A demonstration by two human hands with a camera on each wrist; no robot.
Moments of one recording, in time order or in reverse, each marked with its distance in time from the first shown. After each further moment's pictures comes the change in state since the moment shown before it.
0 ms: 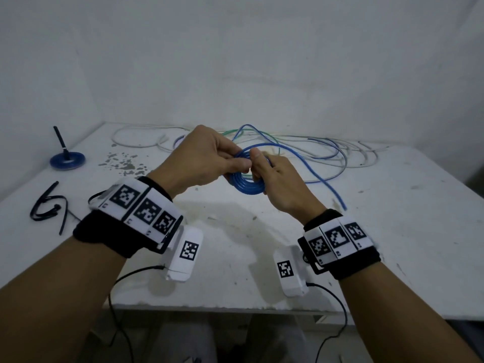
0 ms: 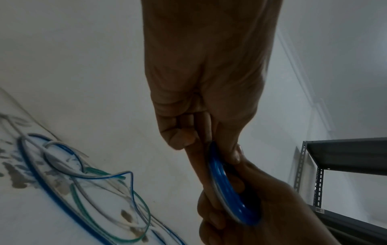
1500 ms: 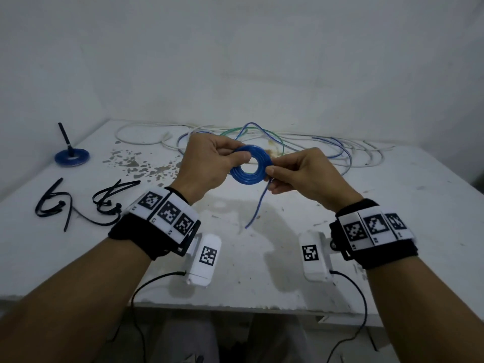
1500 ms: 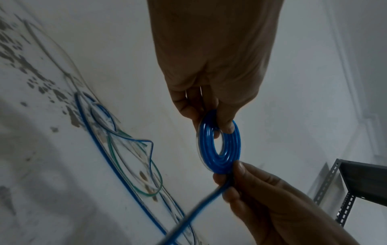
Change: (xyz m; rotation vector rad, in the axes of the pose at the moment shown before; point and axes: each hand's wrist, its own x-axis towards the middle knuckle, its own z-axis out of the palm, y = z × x) left_hand 0.009 -0.027 0.023 -0.197 0.271 0.012; right_hand 0.005 0.017 -0.040 0.136 -0.093 0.142
